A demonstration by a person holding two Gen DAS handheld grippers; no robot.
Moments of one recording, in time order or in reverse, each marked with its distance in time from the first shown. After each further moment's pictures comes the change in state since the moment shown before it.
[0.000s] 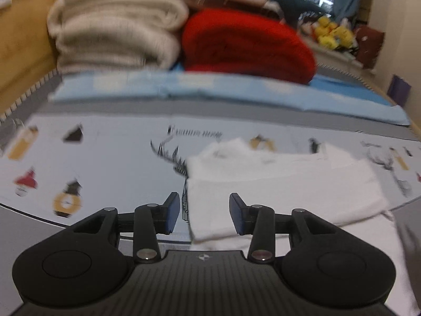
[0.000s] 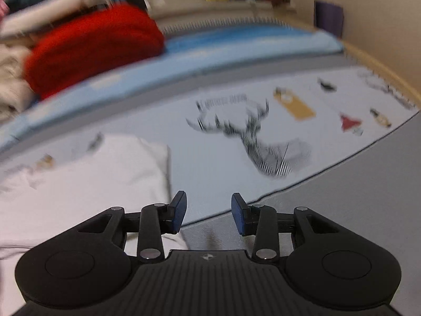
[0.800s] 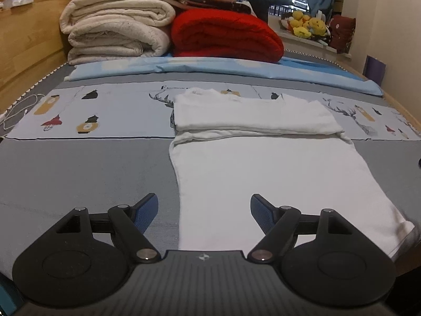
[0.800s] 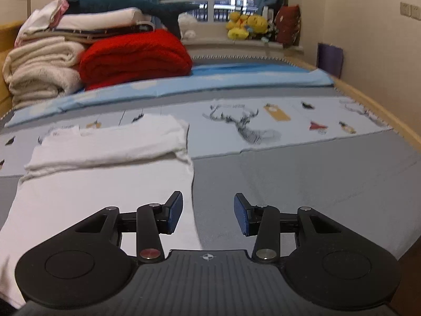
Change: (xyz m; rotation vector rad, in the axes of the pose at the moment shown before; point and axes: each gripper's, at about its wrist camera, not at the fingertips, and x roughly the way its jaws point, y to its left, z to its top) left arm -0.133 -0.037 -0.174 0.034 -0.009 -0.022; right arm -0.159 -0.017 -0.144 -0.153 -0.130 0.025
